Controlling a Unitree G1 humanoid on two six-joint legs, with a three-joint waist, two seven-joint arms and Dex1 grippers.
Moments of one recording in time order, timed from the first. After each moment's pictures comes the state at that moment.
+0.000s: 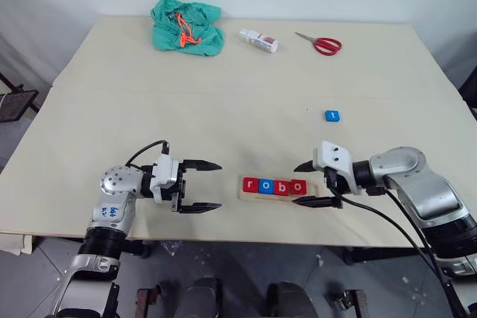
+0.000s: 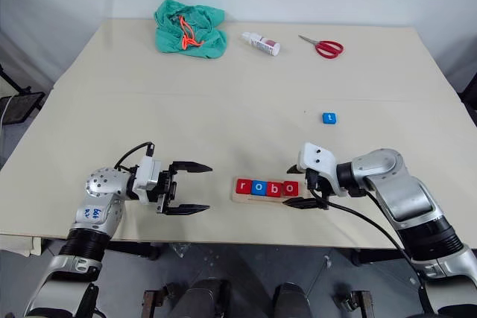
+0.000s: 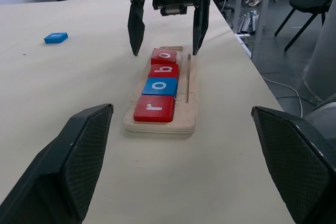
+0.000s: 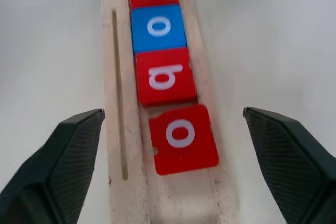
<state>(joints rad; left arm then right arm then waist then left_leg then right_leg) -0.45 0.48 -0.02 0.36 -0.38 -0.23 -1.41 -0.50 -0.83 0.20 -0.10 0.24 0.51 1.20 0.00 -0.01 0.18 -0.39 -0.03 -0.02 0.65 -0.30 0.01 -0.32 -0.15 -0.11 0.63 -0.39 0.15</state>
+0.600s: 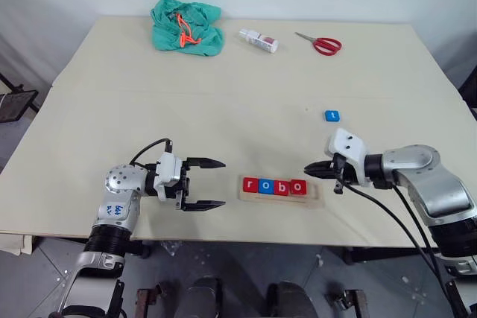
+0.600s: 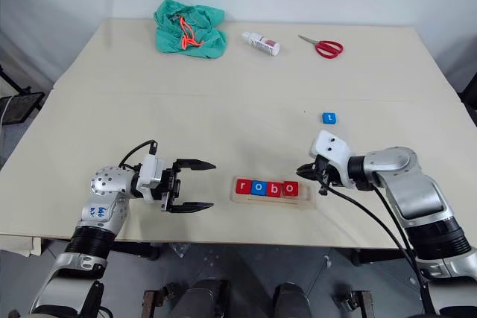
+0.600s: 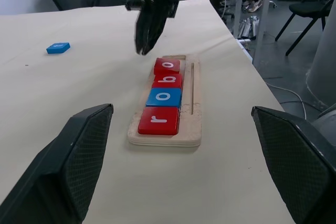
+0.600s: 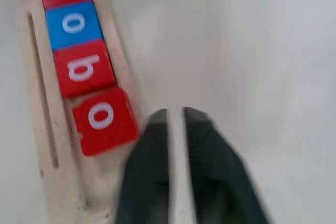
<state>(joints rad) -0.47 0.45 -0.02 0.37 -0.38 -0.24 -1.41 -0.49 -0.83 0.16 -0.06 0.21 0.55 1.11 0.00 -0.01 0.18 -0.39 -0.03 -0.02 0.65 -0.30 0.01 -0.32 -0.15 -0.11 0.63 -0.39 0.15</state>
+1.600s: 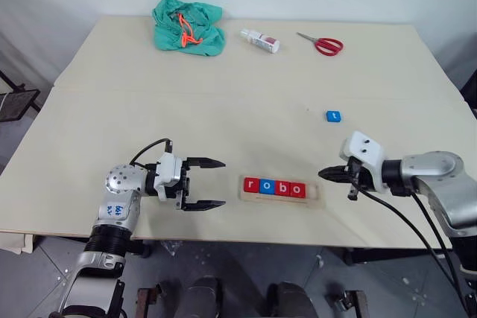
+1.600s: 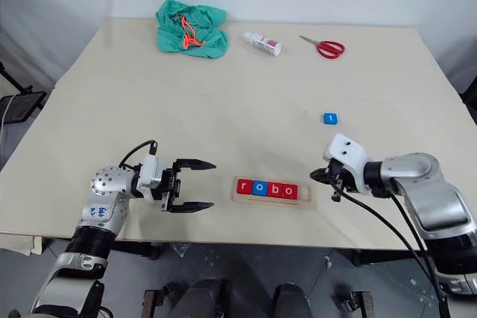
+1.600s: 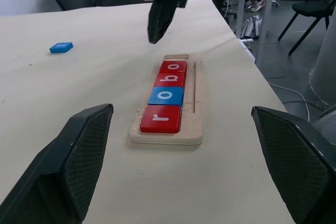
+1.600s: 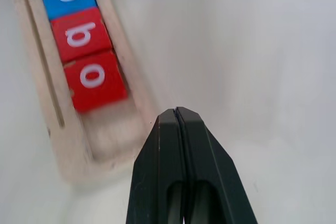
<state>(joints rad) -0.47 0.45 -0.02 0.39 -0.38 -0.26 -1.41 -0.36 -0.90 0.01 -0.20 0.27 0.66 1.07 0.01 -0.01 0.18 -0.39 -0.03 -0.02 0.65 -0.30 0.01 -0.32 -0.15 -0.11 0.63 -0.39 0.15</state>
